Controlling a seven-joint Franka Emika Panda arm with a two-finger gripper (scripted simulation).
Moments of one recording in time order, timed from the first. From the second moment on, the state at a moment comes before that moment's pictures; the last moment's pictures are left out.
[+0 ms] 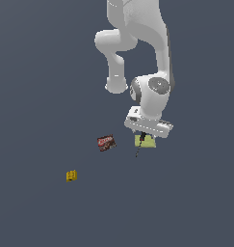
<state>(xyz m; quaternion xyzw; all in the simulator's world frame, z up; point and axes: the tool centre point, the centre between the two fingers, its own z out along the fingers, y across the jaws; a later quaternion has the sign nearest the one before) -0.043 0.136 0.086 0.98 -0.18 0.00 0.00</state>
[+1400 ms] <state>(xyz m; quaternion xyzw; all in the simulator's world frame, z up) -0.044 0.136 0.035 0.98 -0.18 0.00 0.00</state>
